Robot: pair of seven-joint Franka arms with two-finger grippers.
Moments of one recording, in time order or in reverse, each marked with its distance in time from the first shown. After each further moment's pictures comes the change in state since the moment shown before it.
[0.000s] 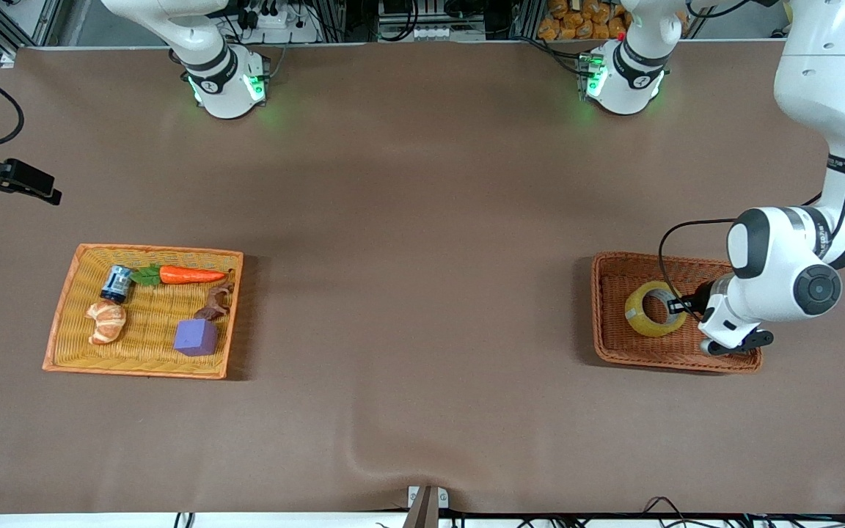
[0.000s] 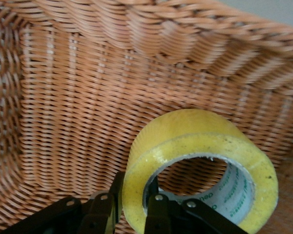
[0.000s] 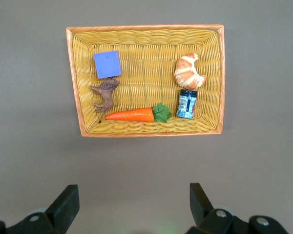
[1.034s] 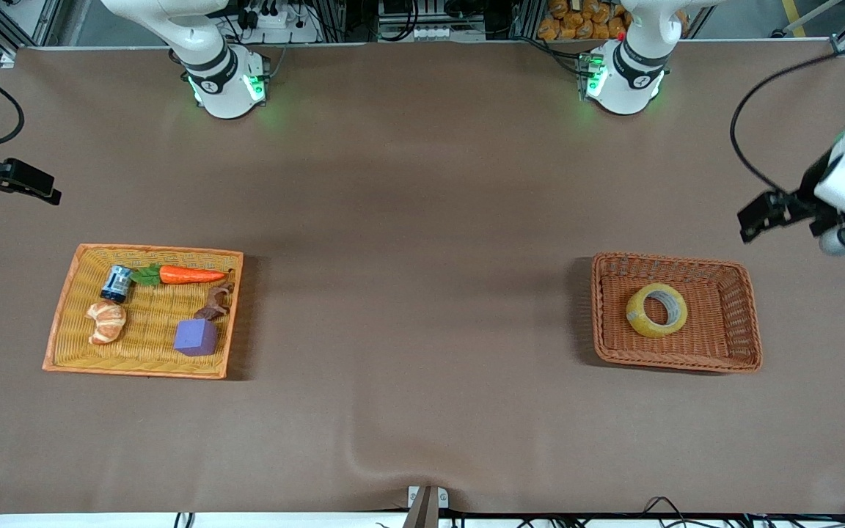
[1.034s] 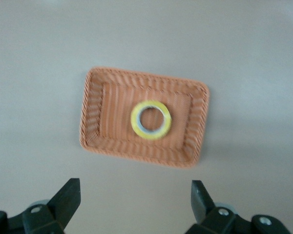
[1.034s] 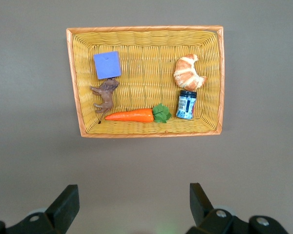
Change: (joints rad) left arm -0.005 -0.482 -0.131 0.288 0.016 -0.534 0.001; right arm 0.000 0.000 0.002 0.002 -0.003 0.001 0.000
